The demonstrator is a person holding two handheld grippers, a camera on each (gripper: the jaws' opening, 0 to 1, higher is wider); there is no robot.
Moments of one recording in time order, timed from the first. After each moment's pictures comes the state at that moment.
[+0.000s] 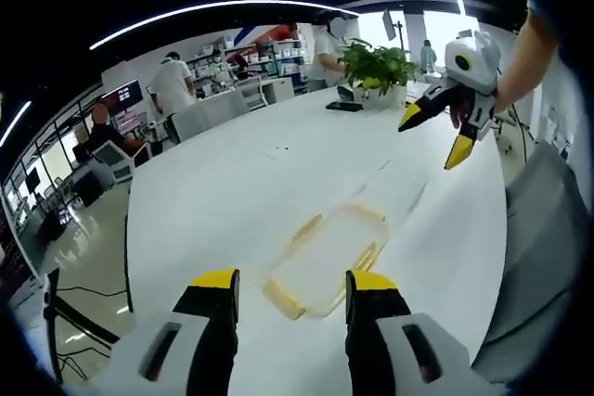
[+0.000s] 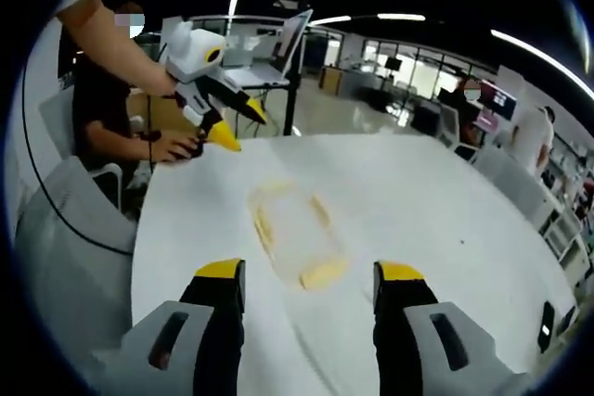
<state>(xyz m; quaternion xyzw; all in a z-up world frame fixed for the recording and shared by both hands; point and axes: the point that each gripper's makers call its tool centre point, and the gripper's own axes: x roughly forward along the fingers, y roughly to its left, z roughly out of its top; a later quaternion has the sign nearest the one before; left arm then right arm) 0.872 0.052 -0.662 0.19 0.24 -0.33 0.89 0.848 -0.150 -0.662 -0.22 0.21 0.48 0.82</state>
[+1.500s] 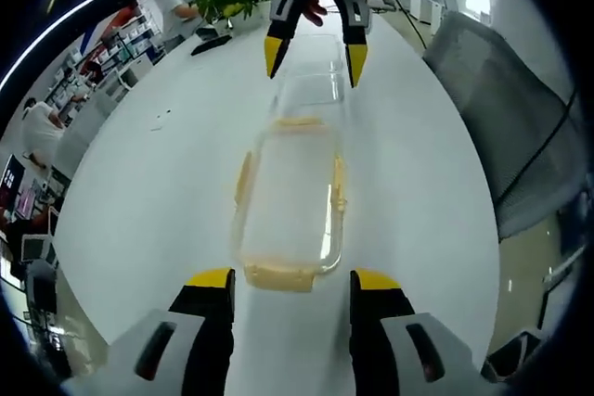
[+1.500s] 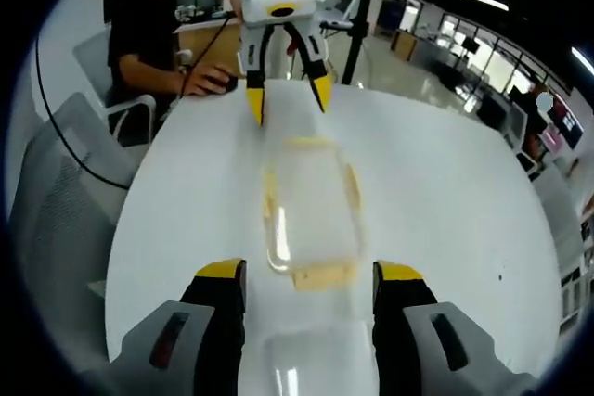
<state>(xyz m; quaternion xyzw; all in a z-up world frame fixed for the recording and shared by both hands) 0.891 0.043 -0.737 0.40 0.31 -0.54 0.67 0.879 -0.118 -0.718 -0.33 0.29 0.58 0.69</state>
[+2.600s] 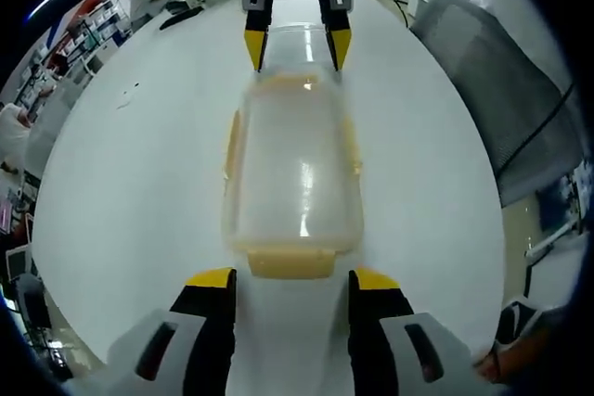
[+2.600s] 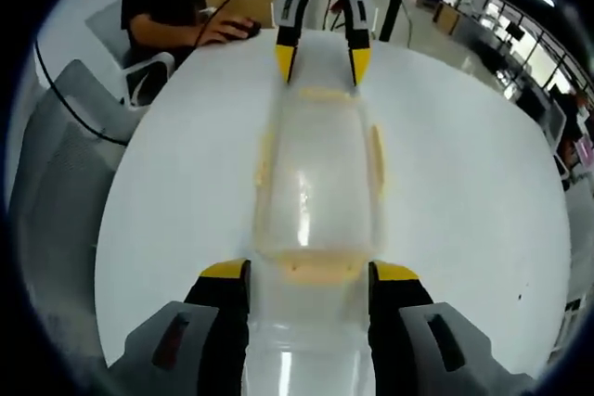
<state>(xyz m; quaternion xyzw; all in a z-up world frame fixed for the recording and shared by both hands) 0.911 0.051 -0.771 0.42 0.36 -0.57 0.61 0.887 -0.119 -0.762 -0.39 0.35 0.61 0.60</state>
